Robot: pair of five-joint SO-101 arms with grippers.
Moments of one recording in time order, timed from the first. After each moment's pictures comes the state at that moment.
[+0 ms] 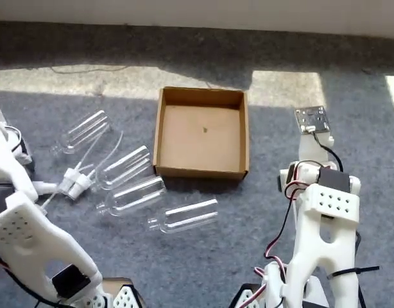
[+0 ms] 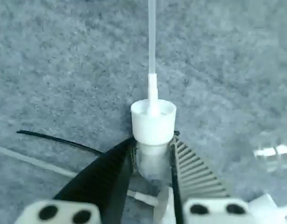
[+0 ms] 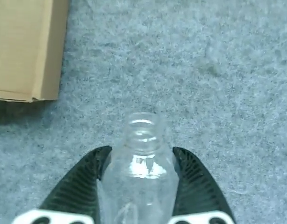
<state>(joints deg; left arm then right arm) -43.9 31.7 -11.9 71.8 -4.8 9.8 -36.5 47.2 60.8 22.9</state>
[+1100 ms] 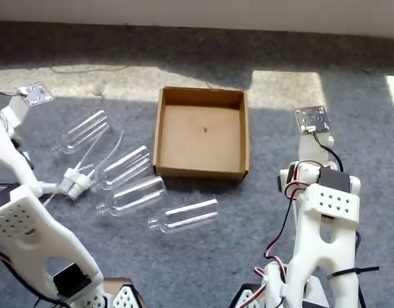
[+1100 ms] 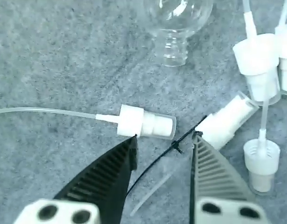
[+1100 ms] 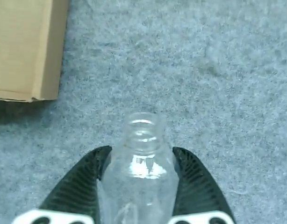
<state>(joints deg) -41.4 34.2 -31.6 90.1 -79.2 9.9 -36.5 47.2 60.8 23.0</state>
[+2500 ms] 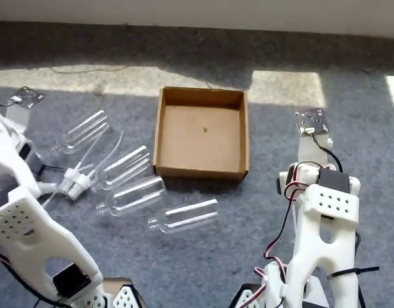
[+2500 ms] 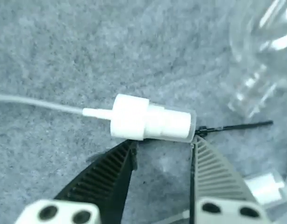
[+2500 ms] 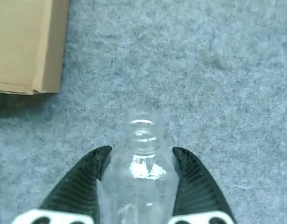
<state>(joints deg) -41.0 34.2 -15.9 72.5 -49.0 9.8 -36.5 47.6 61.9 23.0</state>
